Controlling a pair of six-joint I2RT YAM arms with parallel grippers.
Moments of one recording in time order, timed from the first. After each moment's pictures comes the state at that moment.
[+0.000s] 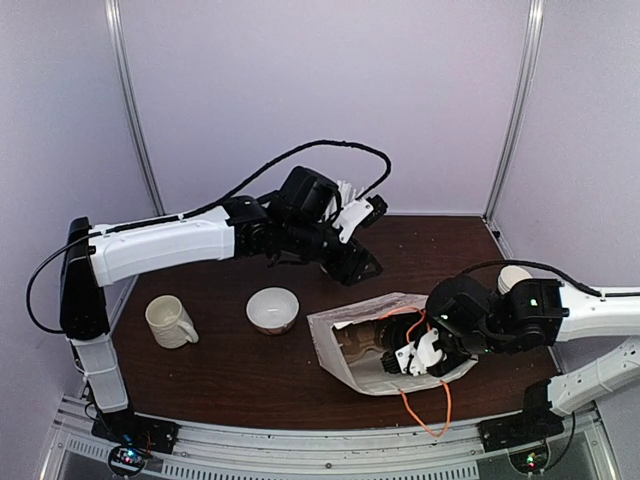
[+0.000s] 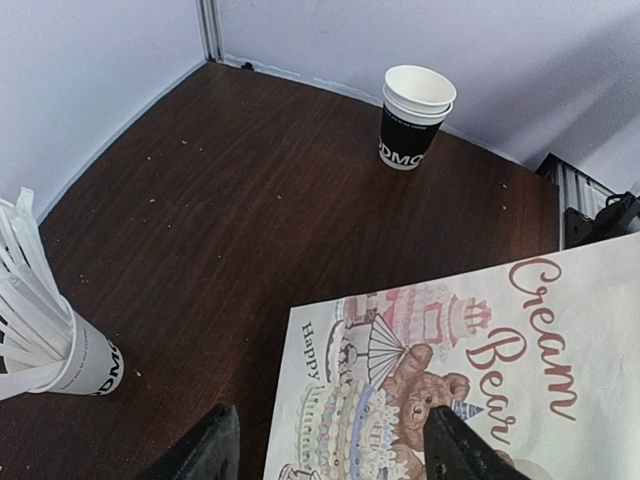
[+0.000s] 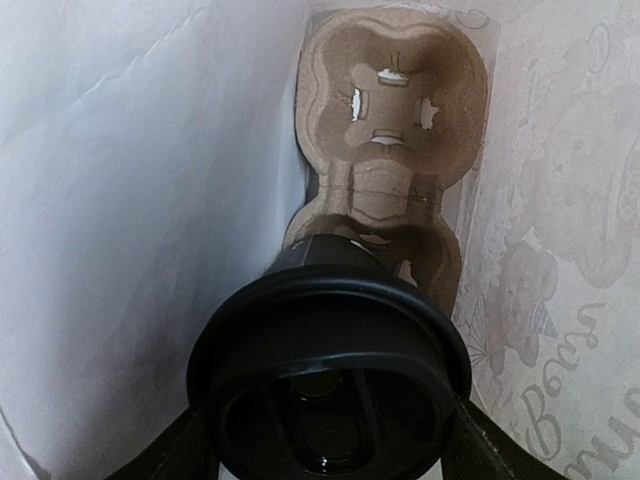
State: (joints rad) left arm -1.01 1.87 1.69 -0.41 0.18 0.02; right arm 1.19 1.10 0.85 -0.72 0.37 -0.94
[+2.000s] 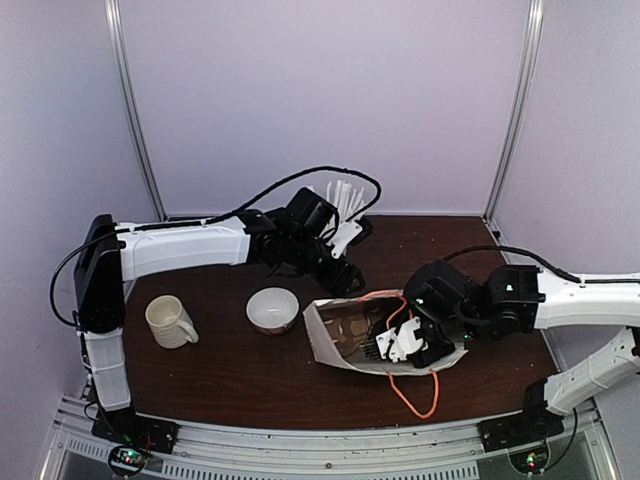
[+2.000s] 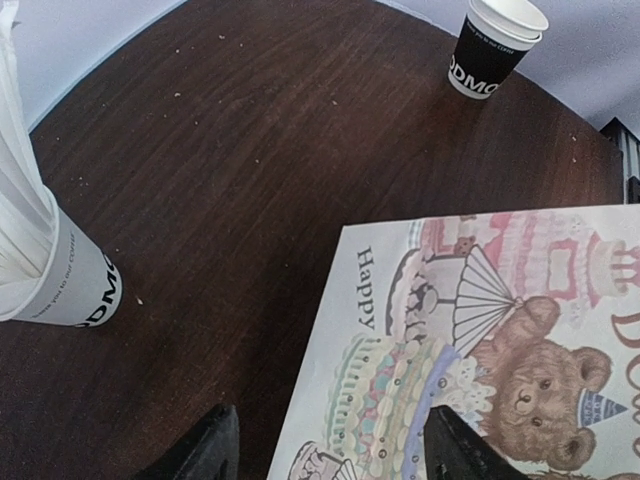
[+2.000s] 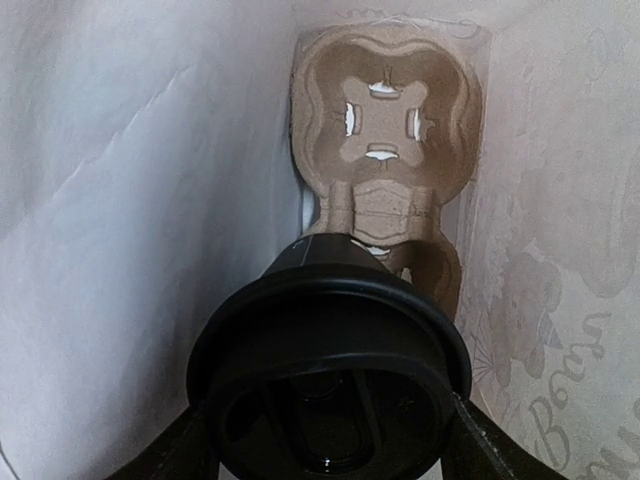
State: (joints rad) left arm -0.94 1.95 1.63 -0.43 0.16 0.00; right arm 1.14 1.24 0.96 -0.72 0.32 -0.88
